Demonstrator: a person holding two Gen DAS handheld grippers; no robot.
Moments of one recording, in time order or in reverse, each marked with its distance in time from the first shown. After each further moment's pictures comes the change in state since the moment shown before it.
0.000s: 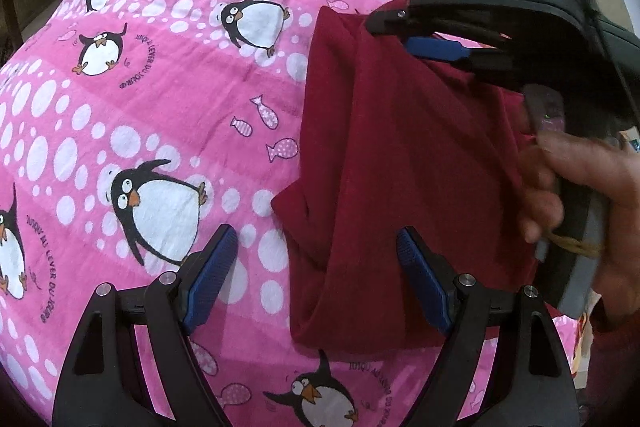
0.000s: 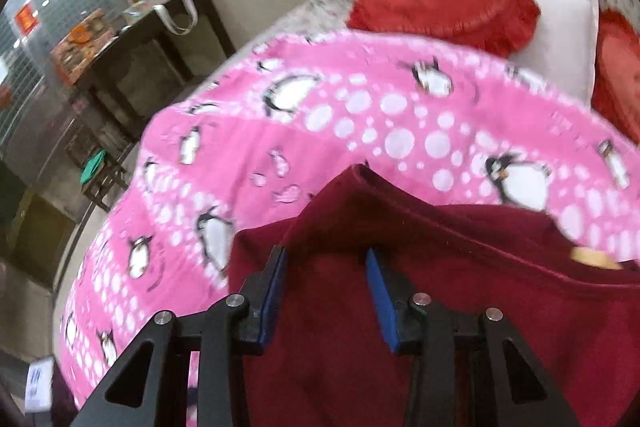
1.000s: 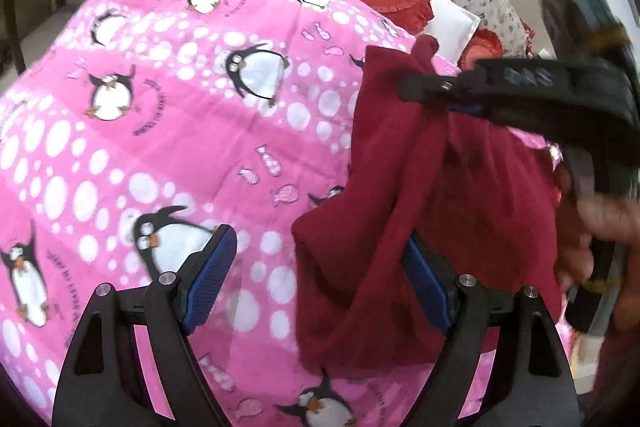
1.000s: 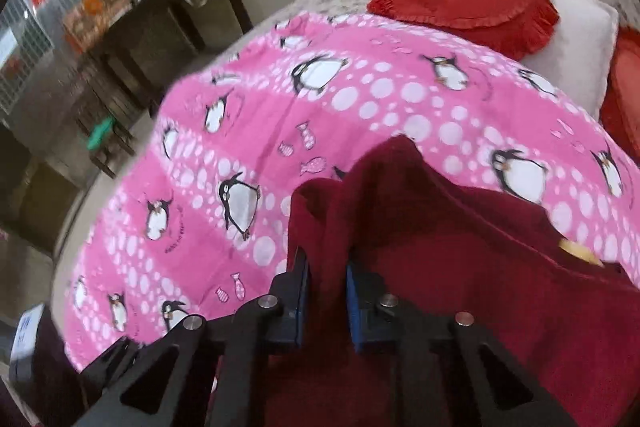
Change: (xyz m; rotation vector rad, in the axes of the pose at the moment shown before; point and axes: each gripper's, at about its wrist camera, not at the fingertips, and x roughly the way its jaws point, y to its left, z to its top) left arm -0.021 0.008 0.029 0.000 -0.069 -0.055; right arm -0.041 0.005 -0.016 -0.075 0.074 0.039
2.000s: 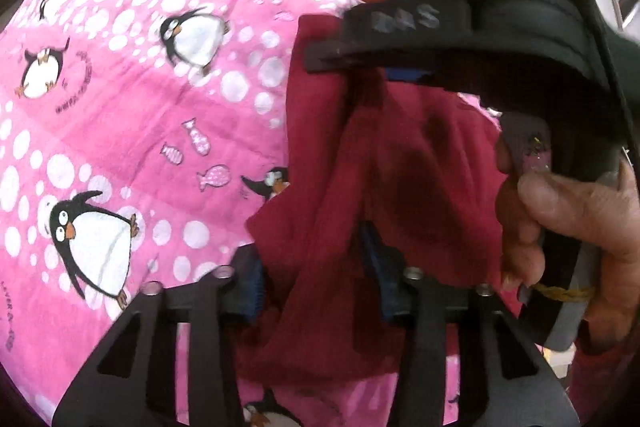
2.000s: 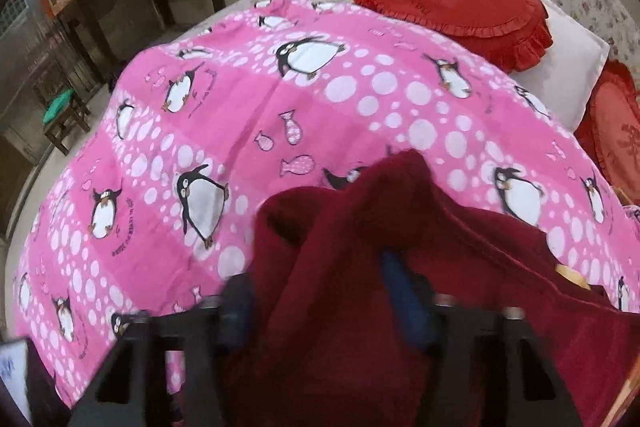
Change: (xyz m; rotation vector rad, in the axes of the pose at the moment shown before) left arm 0.011 -0.021 -0.008 0.022 0.060 -0.128; right arm 0.031 0.019 0.009 -0.068 0.038 -0.138
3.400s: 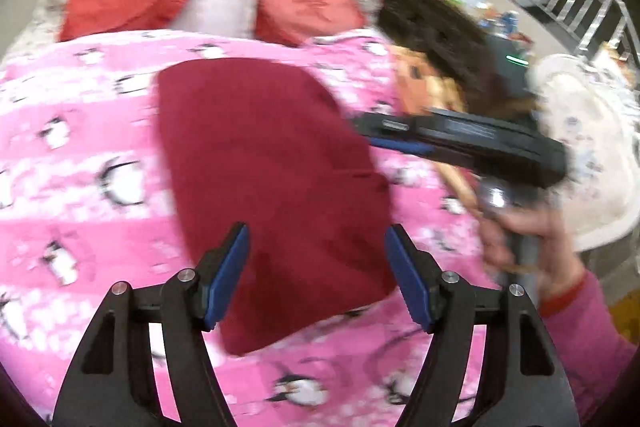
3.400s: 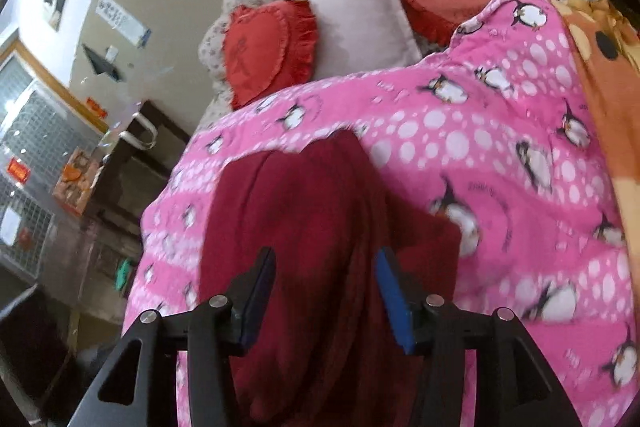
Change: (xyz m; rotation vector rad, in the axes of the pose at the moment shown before) left arm -0.008 -0.211 -0.017 0.444 0.106 -0.116; right arm -0.175 -0.257 -0.195 0.543 -0.258 0.231
